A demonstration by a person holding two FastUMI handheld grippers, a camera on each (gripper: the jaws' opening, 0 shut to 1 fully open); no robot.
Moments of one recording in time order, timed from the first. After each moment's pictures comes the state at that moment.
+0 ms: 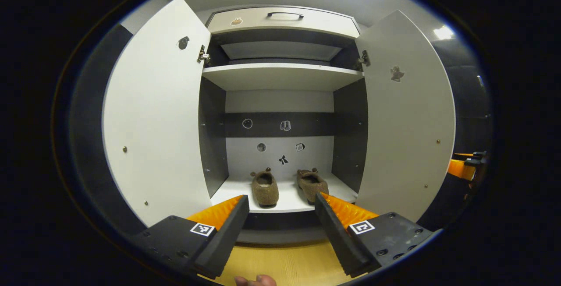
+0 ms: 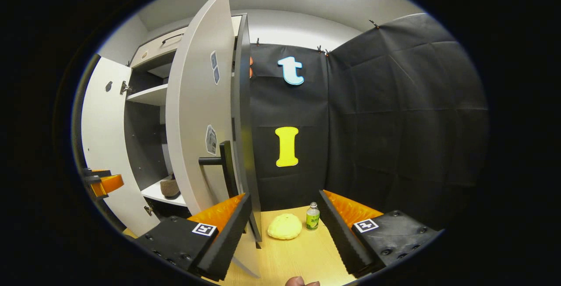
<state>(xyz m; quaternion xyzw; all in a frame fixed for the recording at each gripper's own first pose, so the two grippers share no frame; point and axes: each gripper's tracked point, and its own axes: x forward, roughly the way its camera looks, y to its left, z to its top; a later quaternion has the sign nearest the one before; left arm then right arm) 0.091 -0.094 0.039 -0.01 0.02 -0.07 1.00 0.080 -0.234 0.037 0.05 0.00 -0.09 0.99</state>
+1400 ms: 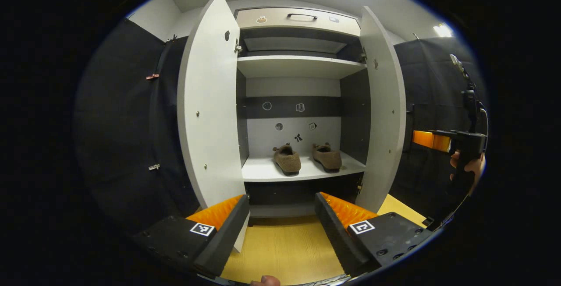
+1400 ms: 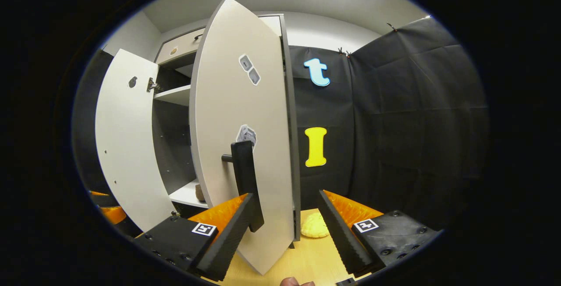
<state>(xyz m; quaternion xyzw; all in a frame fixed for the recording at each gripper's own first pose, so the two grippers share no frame) 0.027 -0.013 -0.012 0.00 0.06 -0.05 1.00 0.087 -0.095 0.037 0.06 -0.01 -0.02 1.00</state>
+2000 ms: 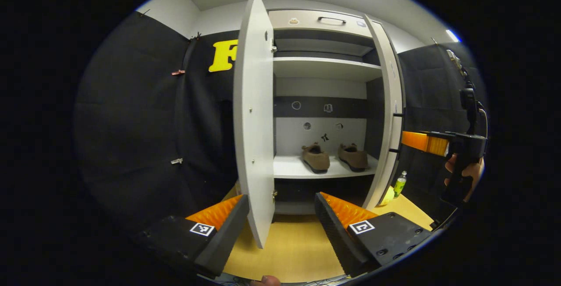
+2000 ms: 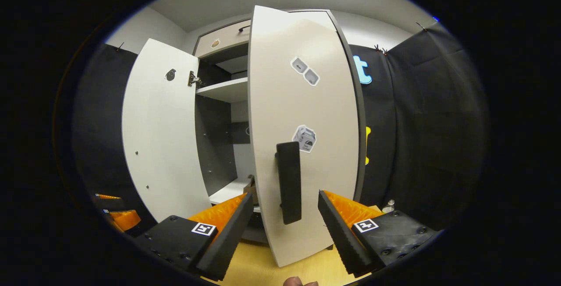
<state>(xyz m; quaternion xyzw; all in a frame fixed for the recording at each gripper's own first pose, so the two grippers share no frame) 0.009 0.074 -0.010 -0.02 0.06 0.03 1.00 0.097 0.025 0.041 0.06 0.00 0.09 0.99</state>
